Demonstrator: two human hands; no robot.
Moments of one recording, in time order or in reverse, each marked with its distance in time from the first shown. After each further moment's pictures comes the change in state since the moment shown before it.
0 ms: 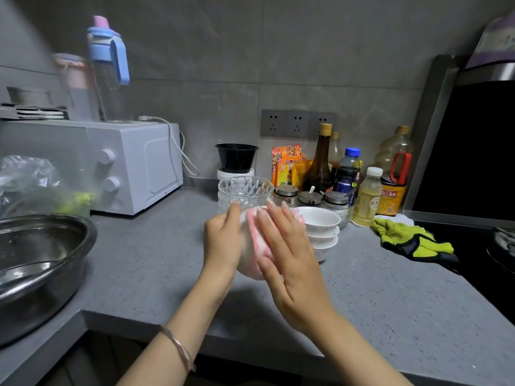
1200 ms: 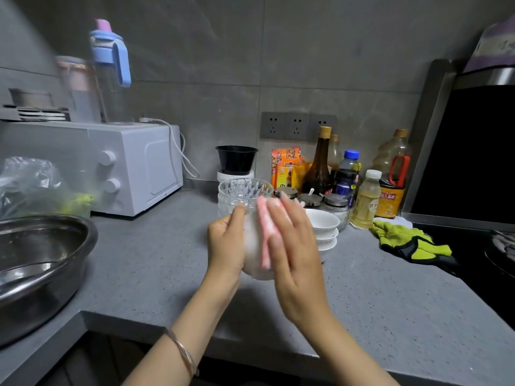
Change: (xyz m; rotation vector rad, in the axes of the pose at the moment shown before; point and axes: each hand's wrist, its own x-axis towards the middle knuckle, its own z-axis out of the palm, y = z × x) left_hand -0.013 0.007 0.006 -0.124 -0.010 -0.041; right_hand 0.011 -0.010 -0.001 0.142 0.165 0.192
